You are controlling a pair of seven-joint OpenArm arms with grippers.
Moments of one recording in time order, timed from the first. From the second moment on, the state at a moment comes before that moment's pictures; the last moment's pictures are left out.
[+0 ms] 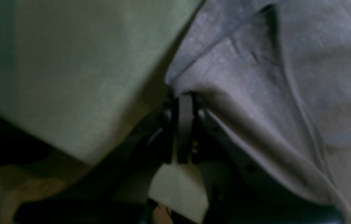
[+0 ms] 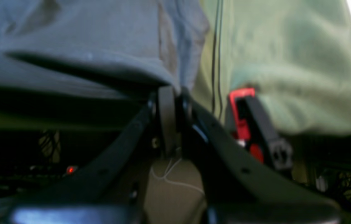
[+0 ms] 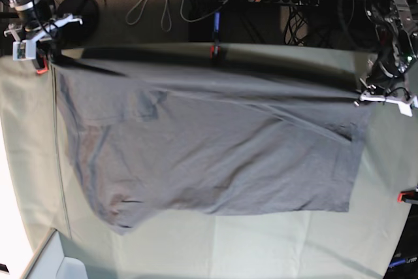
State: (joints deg) left arm 10.4 -12.2 -29.1 86.5 -31.6 4.4 45.4; right arm -32.6 0.8 40.5 97.3 5.5 39.9 -14.1
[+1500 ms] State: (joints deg) left arm 17.2 -12.2 -29.2 88.9 -31.2 4.4 45.8; right arm -35.5 -0.9 37.8 97.1 2.7 39.9 -14.5
